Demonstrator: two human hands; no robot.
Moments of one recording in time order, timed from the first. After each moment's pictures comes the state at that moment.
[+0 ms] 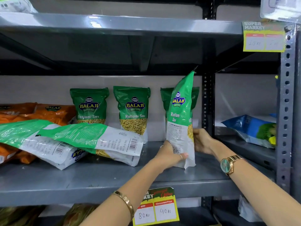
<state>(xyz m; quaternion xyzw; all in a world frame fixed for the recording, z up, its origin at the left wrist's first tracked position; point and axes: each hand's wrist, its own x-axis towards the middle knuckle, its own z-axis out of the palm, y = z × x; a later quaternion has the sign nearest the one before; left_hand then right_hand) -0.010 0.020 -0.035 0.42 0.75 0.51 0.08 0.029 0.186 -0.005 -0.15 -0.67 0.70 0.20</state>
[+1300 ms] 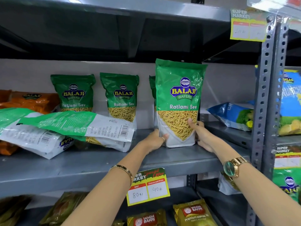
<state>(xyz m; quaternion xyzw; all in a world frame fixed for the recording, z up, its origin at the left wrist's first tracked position) -0.041 0.030 -0.040 0.43 0.80 0.40 0.11 0.082 0.170 -0.030 -0.20 -0.68 0.63 0.33</state>
